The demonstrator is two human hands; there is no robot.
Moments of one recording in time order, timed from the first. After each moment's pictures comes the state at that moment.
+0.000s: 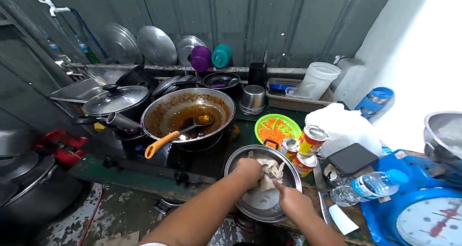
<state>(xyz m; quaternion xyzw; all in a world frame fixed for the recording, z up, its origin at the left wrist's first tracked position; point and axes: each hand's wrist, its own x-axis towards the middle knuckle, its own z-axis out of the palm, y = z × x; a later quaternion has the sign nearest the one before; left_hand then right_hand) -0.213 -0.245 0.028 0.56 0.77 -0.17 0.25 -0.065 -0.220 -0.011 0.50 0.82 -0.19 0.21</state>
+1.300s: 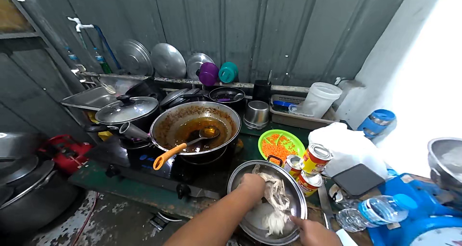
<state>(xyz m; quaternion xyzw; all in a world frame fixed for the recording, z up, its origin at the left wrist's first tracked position) -0.216 -0.242 0.021 0.56 0.77 -0.16 0.26 -0.023 -0.223 0.001 0.48 0.81 -0.20 0.27</state>
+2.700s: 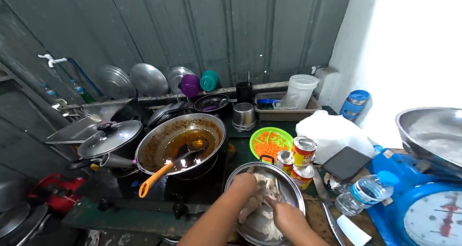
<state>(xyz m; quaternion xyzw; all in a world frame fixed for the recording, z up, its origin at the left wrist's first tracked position) -0.236 -0.223 0.030 0.57 0.76 -0.16 0.28 -0.081 -0.224 -0.018 0.47 0.83 -0.23 0.19</state>
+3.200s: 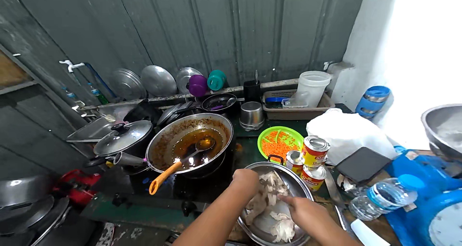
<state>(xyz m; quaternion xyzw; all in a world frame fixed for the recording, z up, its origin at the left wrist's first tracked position) -0.229 -0.241 0.075 0.52 0.79 -0.21 0.24 -0.065 -0.208 0.024 0.45 0.83 -0.26 0.19</state>
